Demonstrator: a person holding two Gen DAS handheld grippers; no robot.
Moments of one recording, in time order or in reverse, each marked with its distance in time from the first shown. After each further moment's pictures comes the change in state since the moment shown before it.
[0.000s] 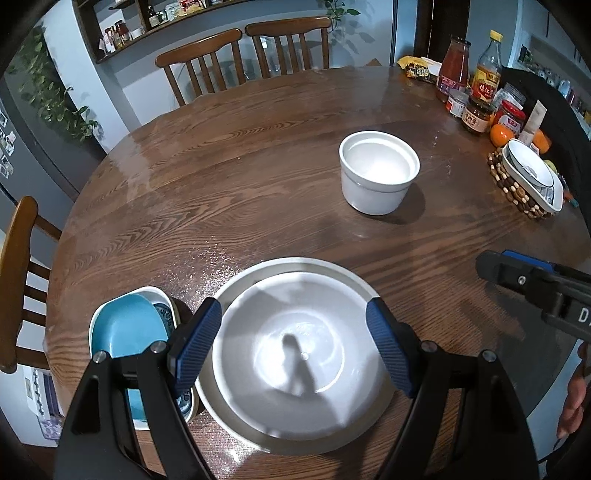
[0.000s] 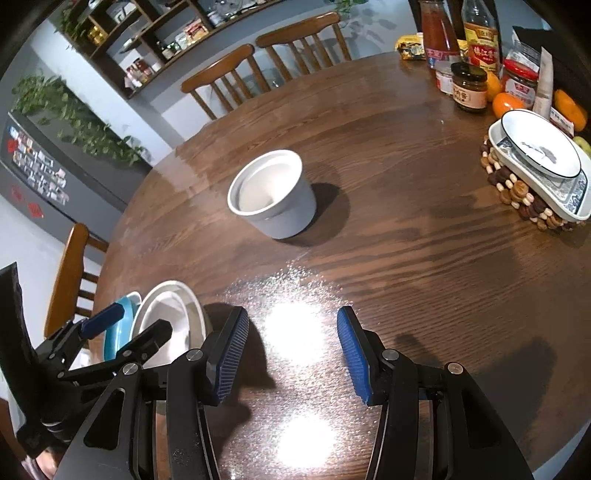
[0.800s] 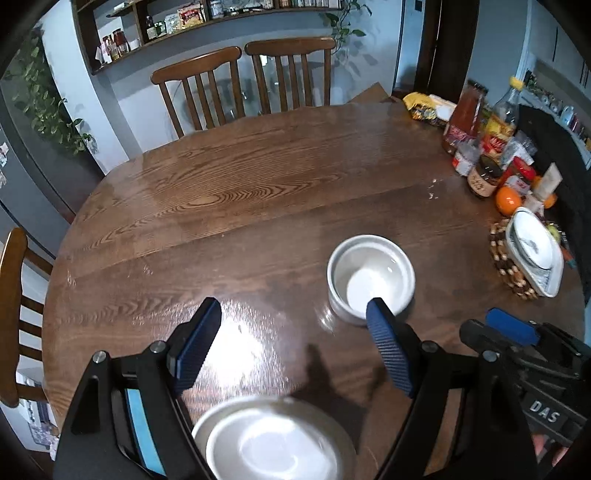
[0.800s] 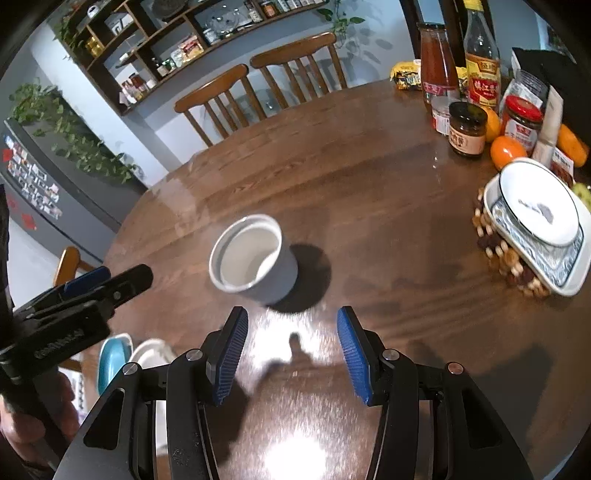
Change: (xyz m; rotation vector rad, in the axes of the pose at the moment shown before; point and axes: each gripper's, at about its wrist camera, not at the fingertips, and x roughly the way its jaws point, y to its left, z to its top) left arm 0.017 -0.012 0.102 -0.043 -0.045 -0.022; right arm 0.005 -0.011 0.061 -0.008 -0.049 -0.038
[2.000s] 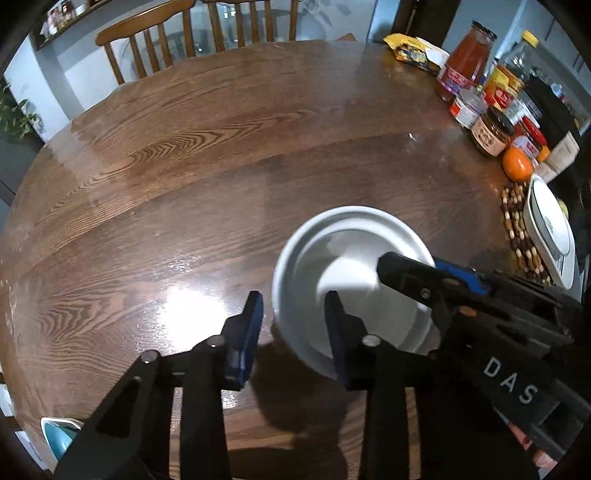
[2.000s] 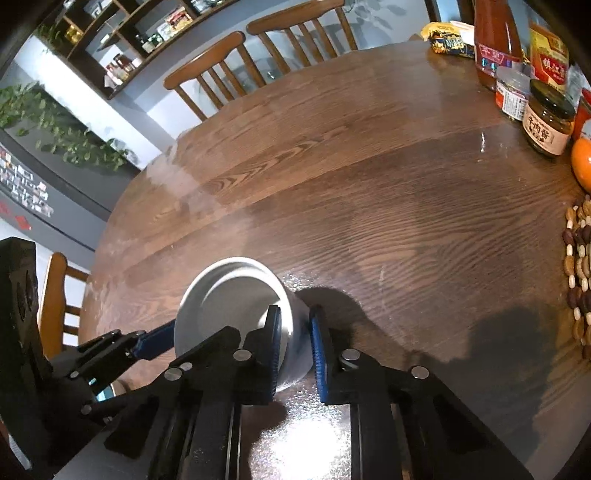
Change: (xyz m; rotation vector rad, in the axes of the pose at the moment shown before) left arm 0.096 -0.024 0.006 0.050 0.185 -0.157; right arm 0.099 0.000 0.046 0.008 0.120 0.059
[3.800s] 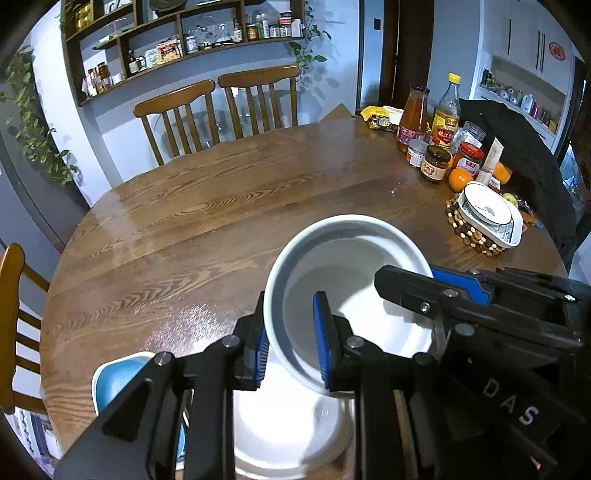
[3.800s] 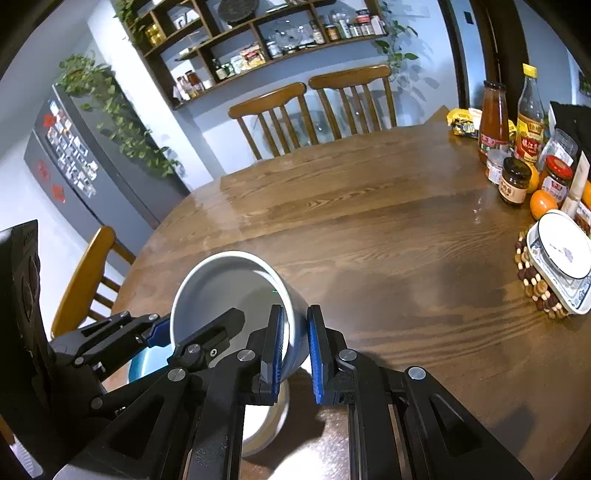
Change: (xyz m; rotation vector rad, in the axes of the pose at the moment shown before) left arm -0.143 0.006 -0.106 0.059 -0.323 0.076; right arm -0.116 0.091 -0.089 -0.191 -0.210 0.008
